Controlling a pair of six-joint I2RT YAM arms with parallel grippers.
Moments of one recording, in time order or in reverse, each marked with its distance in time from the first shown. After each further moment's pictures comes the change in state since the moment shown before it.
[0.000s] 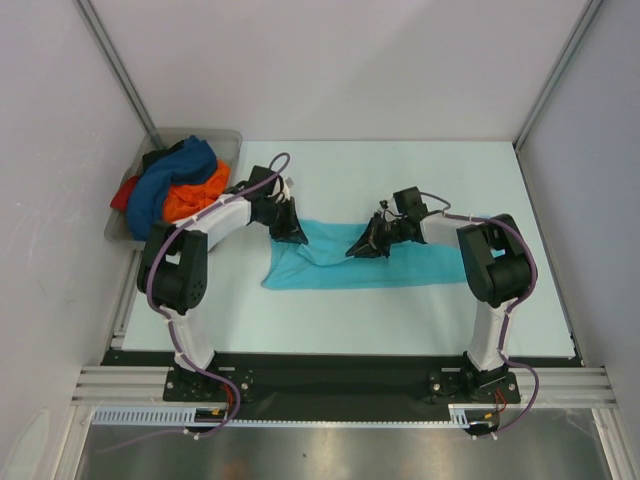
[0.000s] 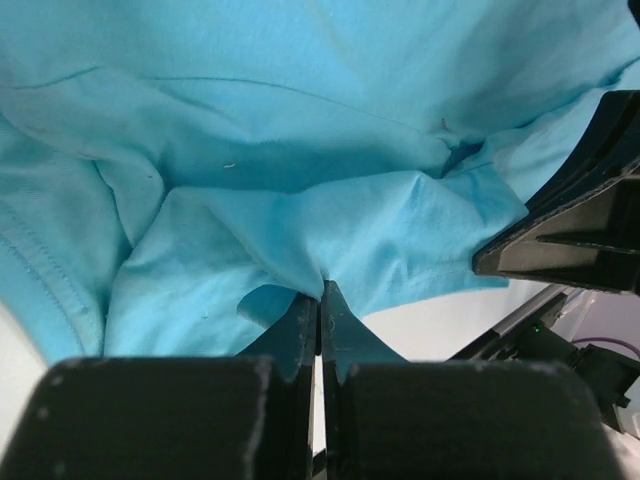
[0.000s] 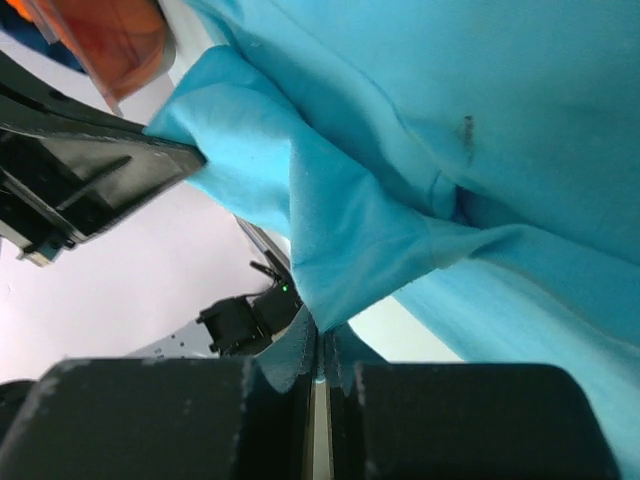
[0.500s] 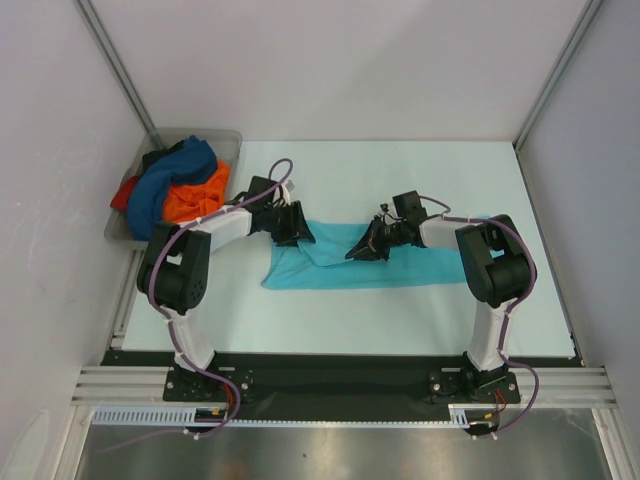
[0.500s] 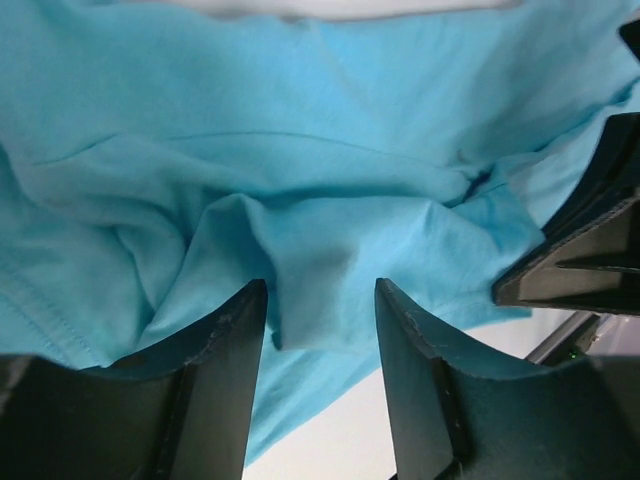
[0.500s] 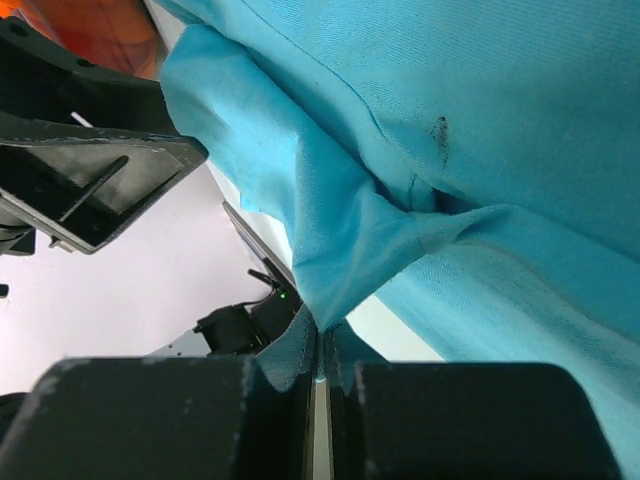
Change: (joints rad) left arm 0.000 0.000 -0.103 0.197 -0.018 0.024; right arm 0.006 0.000 -0.028 0.038 0.014 0.021
